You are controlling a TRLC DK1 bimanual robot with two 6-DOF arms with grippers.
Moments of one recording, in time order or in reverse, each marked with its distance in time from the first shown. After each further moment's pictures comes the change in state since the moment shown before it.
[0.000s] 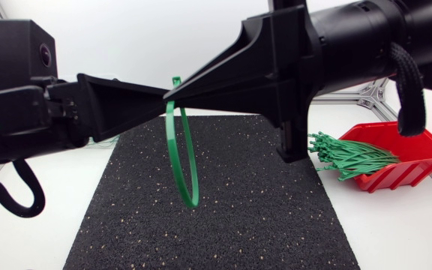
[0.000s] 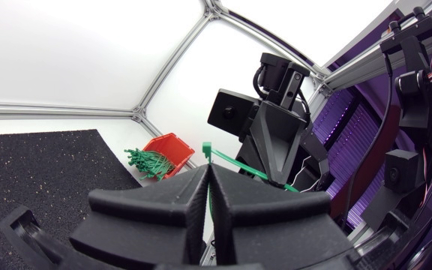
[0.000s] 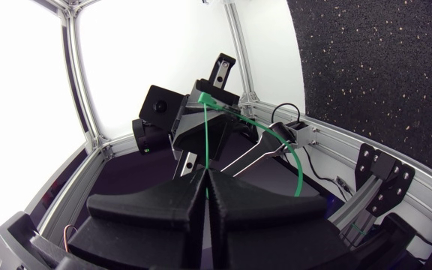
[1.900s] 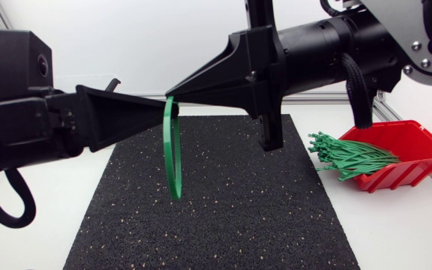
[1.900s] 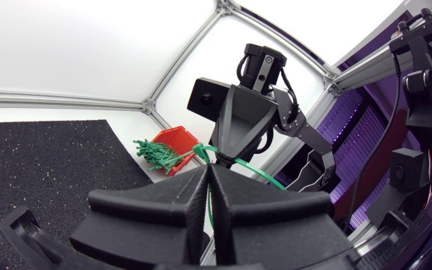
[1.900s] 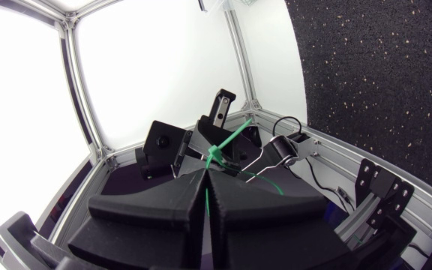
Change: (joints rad) left arm -0.016 -0.039 0.000 -0.095 -0.038 0.007; right arm -0.074 0.106 -0.016 0.102 -0.048 0.000
